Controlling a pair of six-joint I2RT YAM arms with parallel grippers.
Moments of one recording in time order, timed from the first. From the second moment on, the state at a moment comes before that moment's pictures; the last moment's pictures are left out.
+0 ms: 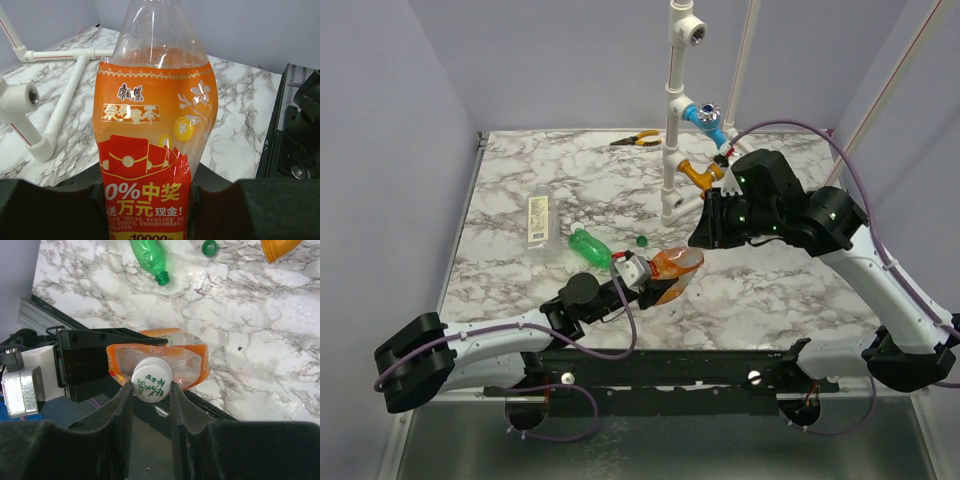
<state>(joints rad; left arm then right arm) -1.07 1.05 0.36 0.78 0.03 0.00 0.80 1.29 1.69 -1.15 -0.08 0.54</state>
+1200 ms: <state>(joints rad) -1.09 1.03 0.38 0.72 0.07 0.09 0.84 1.37 1.85 -1.37 -0.08 0.53</state>
